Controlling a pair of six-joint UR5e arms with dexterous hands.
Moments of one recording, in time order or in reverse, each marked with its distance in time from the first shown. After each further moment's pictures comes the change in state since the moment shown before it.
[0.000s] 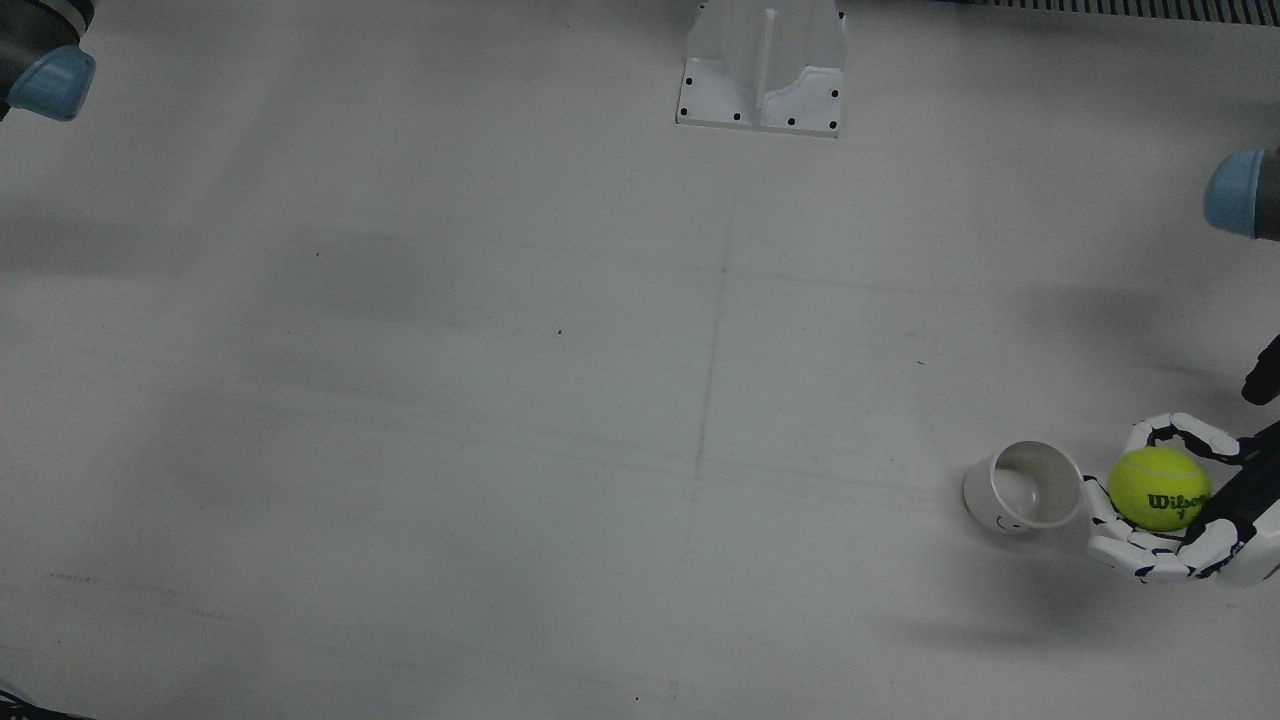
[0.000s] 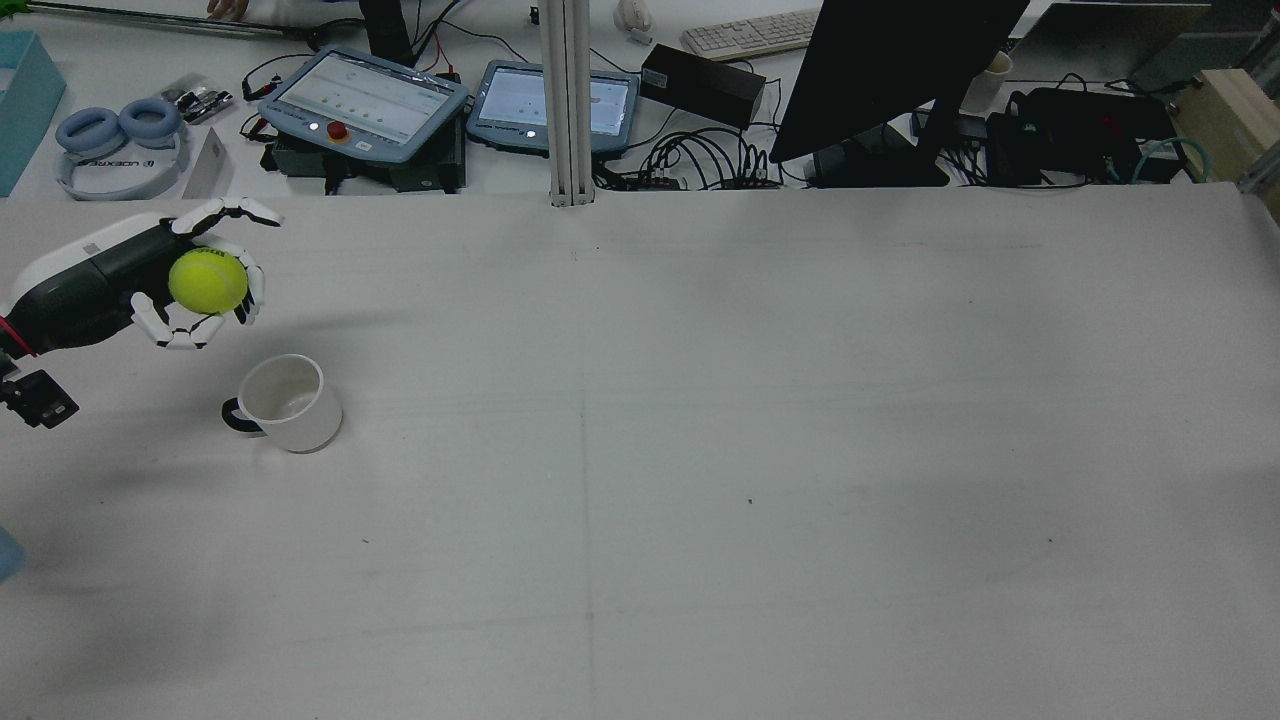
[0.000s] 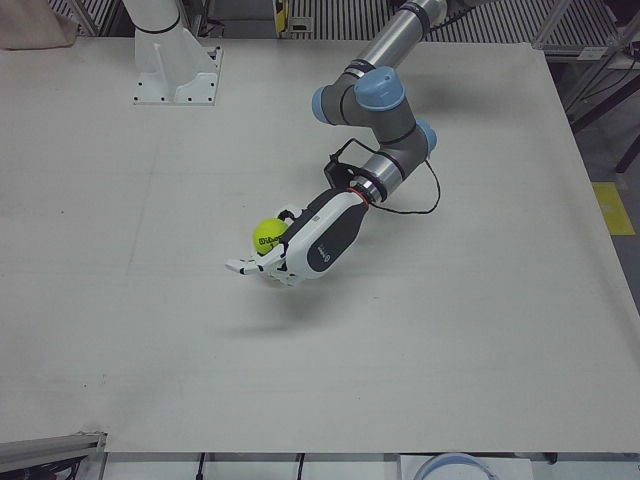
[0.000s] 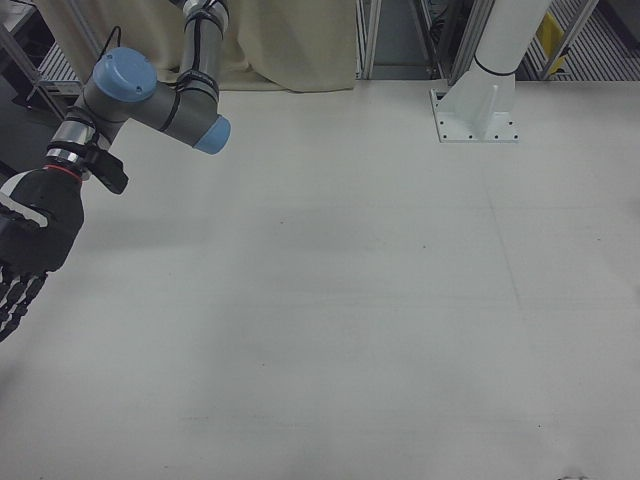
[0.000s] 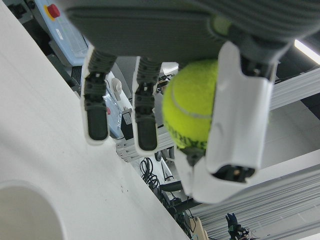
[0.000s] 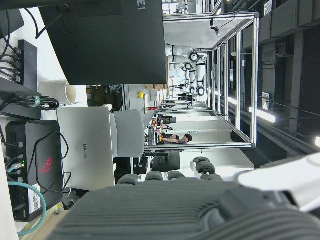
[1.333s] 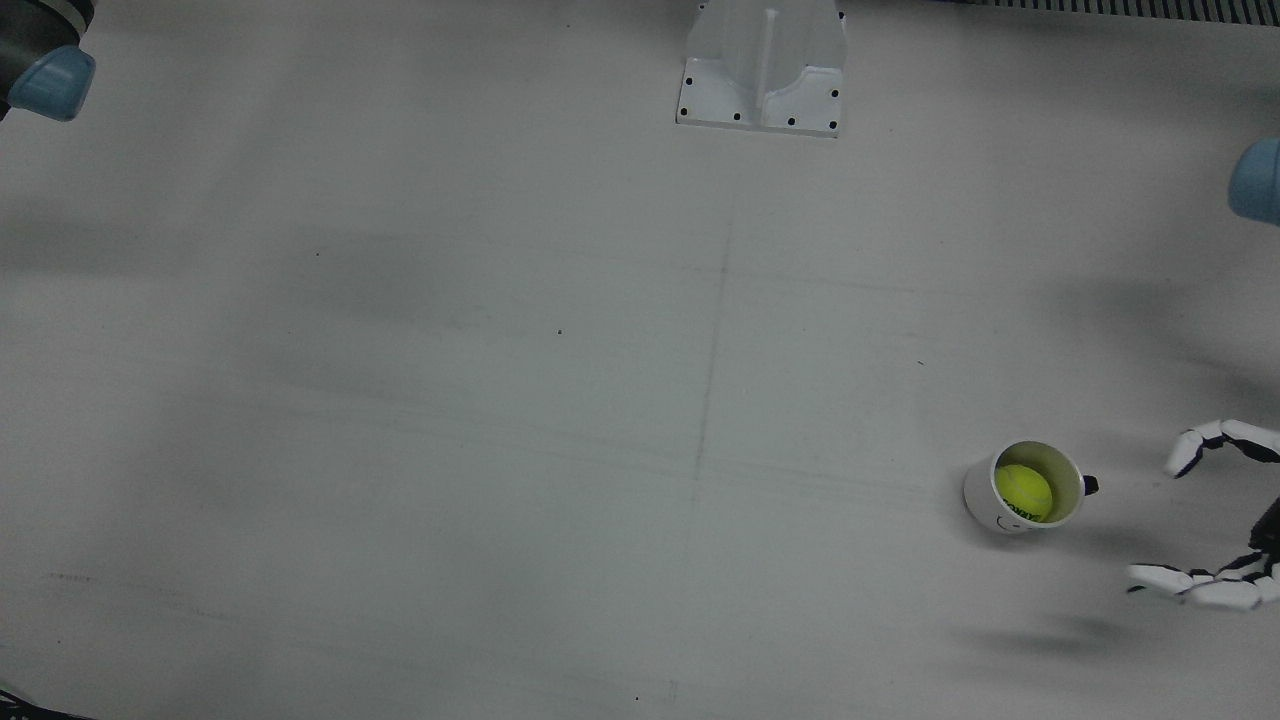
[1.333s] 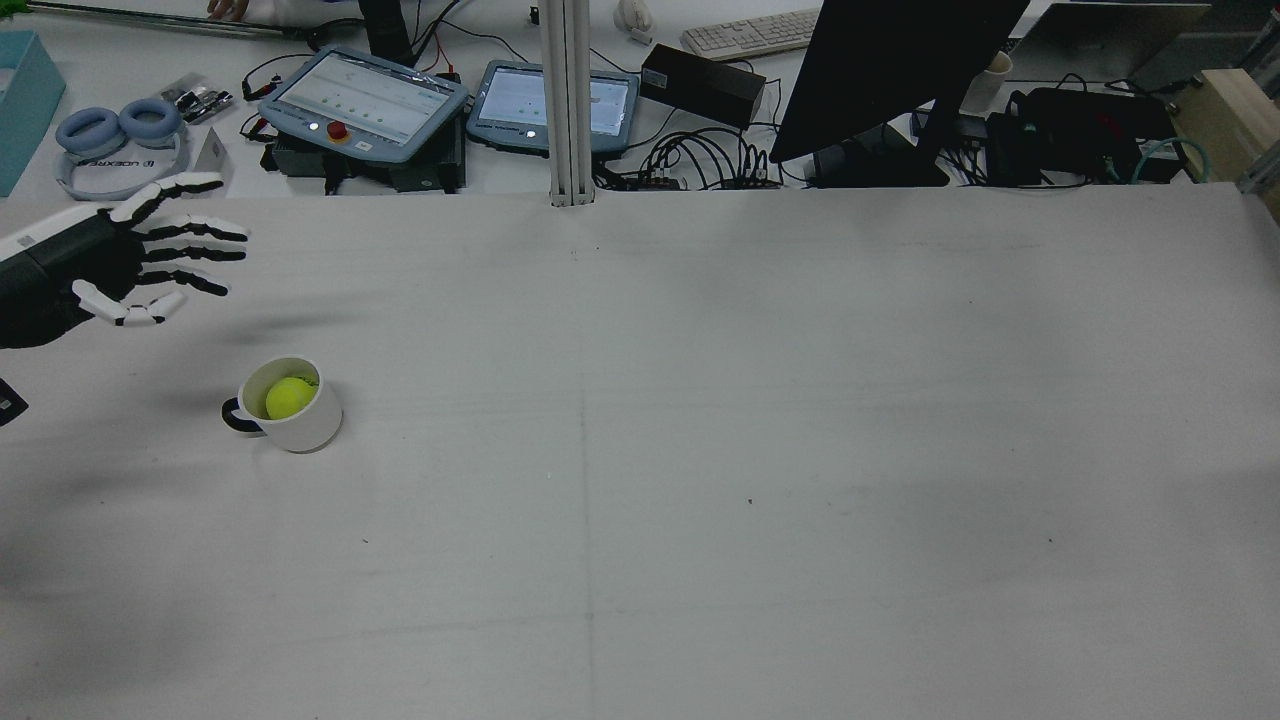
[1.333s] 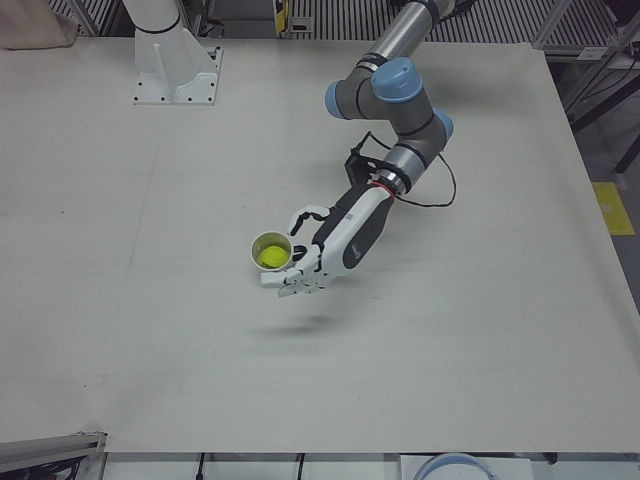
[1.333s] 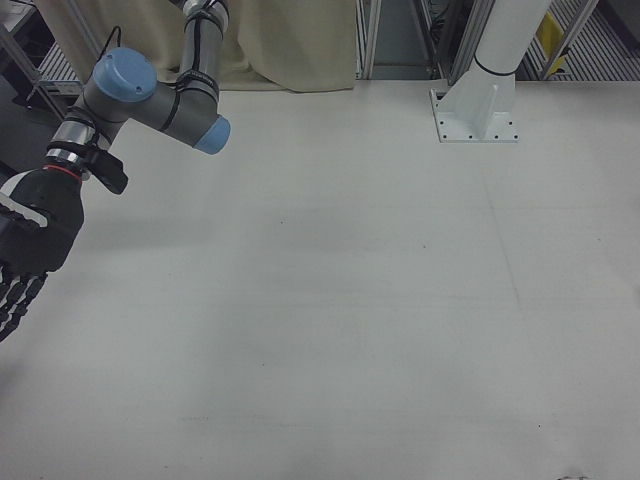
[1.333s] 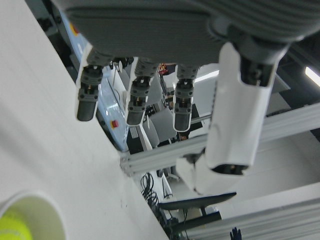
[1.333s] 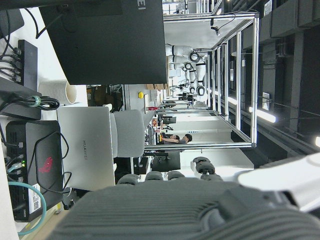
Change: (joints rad) left arm -0.064 0.048 -0.023 0.035 -0.051 -0.133; right arm 0.000 0.000 0.000 0.000 0.000 0.000
